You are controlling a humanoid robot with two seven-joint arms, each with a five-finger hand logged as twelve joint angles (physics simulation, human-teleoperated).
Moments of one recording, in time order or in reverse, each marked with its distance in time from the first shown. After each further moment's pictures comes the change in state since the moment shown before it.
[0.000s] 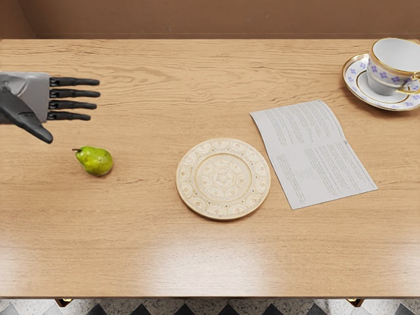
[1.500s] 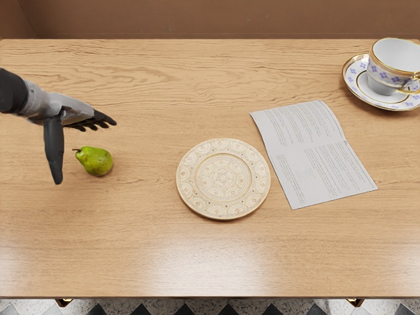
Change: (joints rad) left arm -0.114 -0.279 -0.033 -0.068 0.846 0.043 0.244; right arm 0.000 0.000 0.002 0.000 0.000 0.000 -0.002
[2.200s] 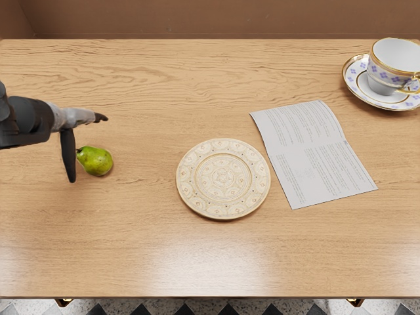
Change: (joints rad) left arm 0.113 -0.125 0.114 0.014 0.234 0.397 0.010; right arm 0.000 0.000 -0.001 0.000 -0.001 0.000 -0.001
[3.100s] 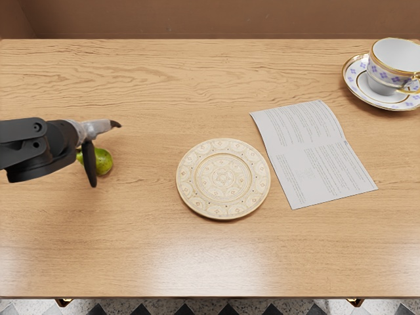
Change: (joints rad) left arm 0.087 -0.109 0.044 0.014 0.104 0.221 0.000; right arm 0.000 0.000 0.001 0.000 0.000 0.000 0.000
